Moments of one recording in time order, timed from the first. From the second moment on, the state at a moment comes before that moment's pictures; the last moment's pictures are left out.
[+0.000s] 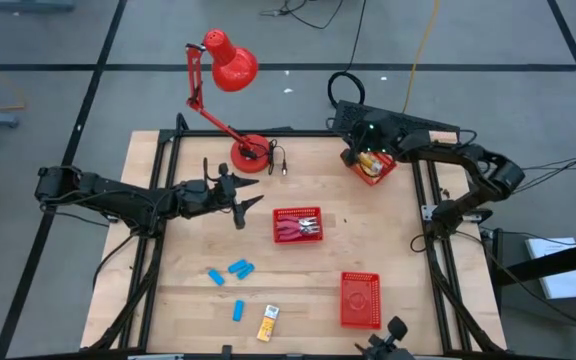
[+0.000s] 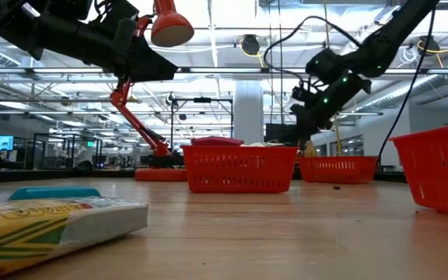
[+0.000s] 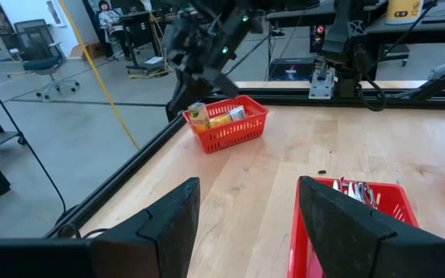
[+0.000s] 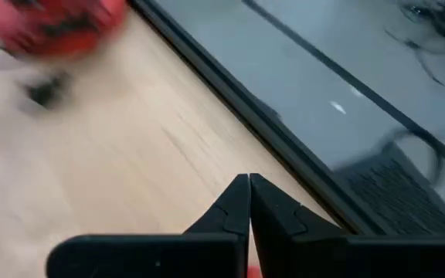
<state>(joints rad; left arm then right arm) 0.02 1.13 0.42 0.56 -0.32 0.08 -0.81 1.49 0.76 0.10 -0.07 -0.13</state>
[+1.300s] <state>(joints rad) -0.42 1.15 0.51 -0.02 -0.40 -0.55 0.23 0.99 0.40 0.32 0.22 -0.05</state>
